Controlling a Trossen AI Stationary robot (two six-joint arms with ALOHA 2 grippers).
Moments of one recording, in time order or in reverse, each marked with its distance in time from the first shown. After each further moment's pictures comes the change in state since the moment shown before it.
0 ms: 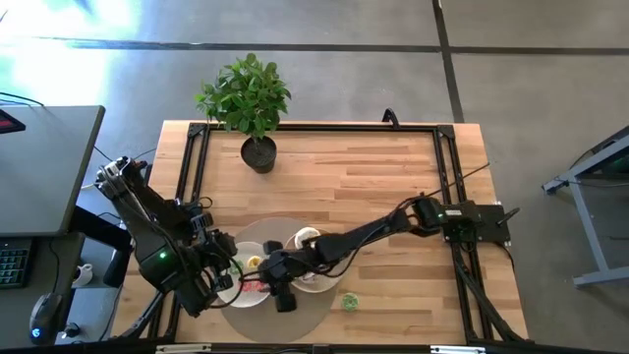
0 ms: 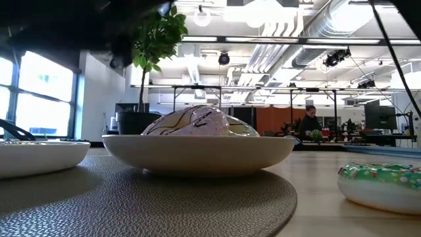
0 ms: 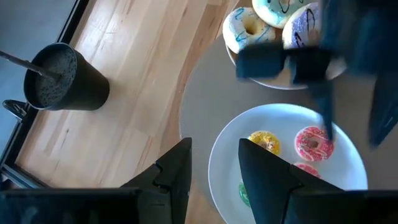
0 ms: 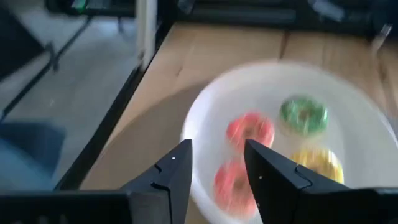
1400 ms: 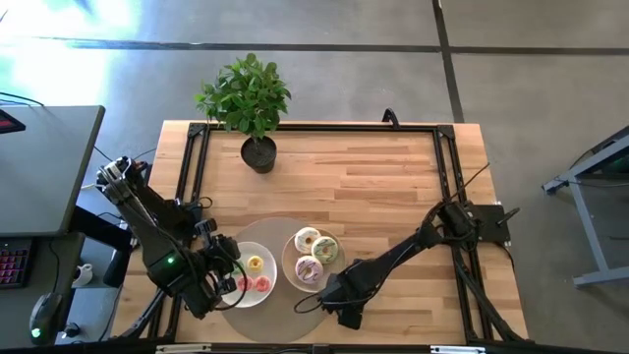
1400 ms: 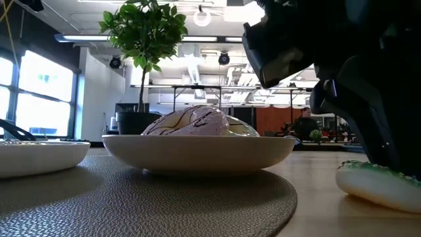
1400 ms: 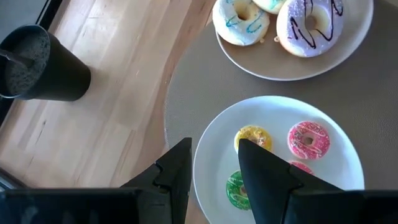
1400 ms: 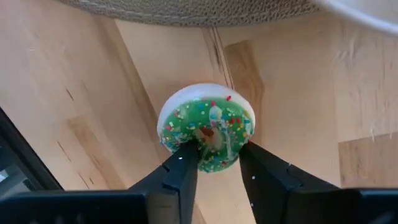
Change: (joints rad) left arm 0.000 0.000 -0.107 0.124 0.025 -0.015; right arm 0.198 -0.186 -0.350 -0.815 -0.087 0.703
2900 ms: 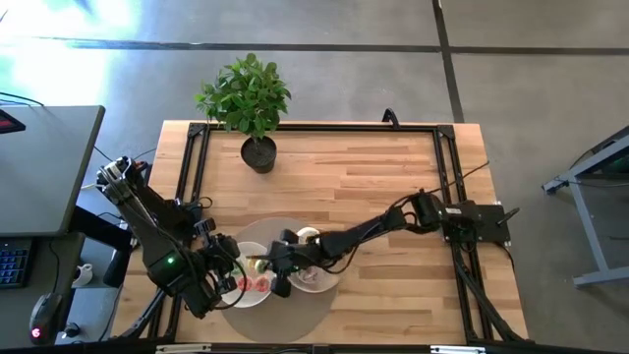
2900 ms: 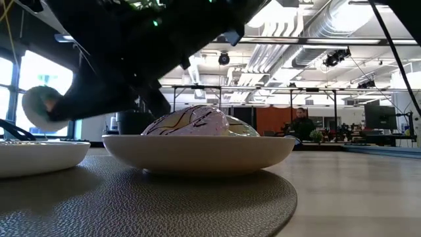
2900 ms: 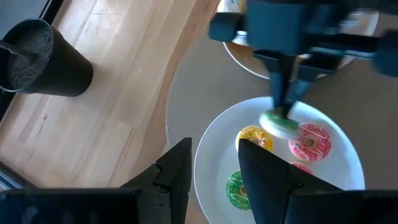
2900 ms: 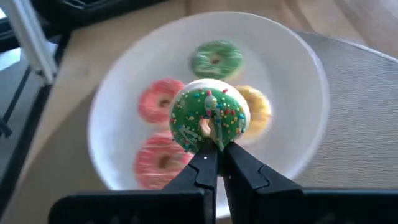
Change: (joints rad) left arm 0.000 0.000 0.000 -0.012 0.000 -0.034; right arm -0.229 0.160 0.134 0.956 0.270 -0.388
